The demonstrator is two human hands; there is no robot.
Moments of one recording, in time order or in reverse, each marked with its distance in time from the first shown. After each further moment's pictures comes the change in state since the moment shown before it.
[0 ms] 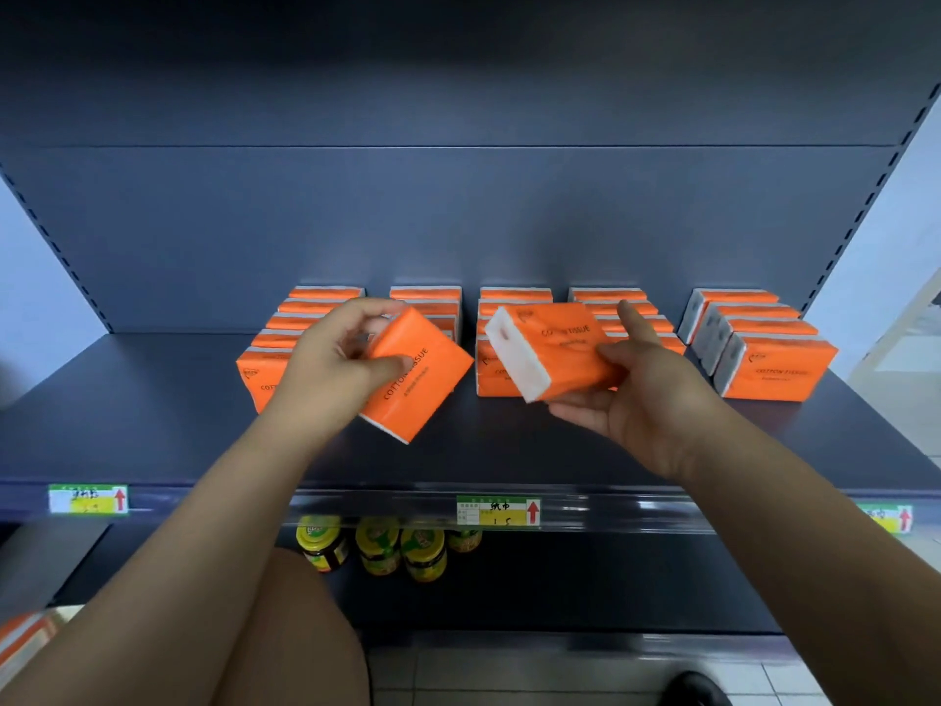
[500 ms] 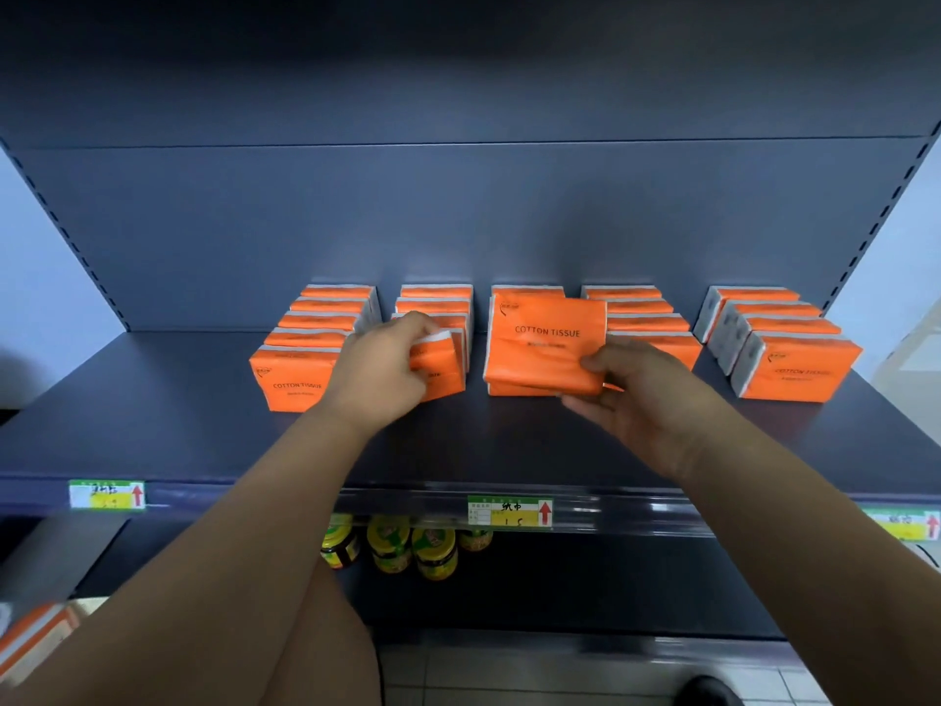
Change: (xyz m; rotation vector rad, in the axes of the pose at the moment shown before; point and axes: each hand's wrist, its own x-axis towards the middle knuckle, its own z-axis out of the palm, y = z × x) left_hand 0.036 -0.042 0.019 0.729 -0.066 0.230; right_hand 0.006 0.009 0.002 -0.053 0.036 0.026
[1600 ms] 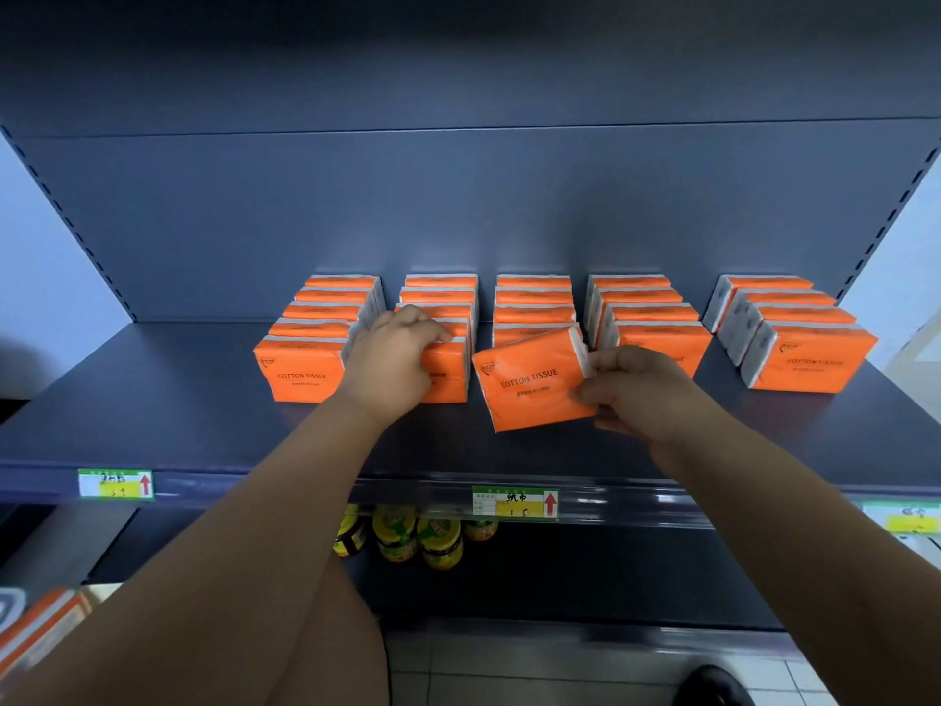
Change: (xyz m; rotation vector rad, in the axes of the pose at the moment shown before) left_hand 0.008 -0.015 0.018 0.174 -0.044 0.067; right_hand 0.009 0.013 -0.008 -0.538 0.038 -0.083
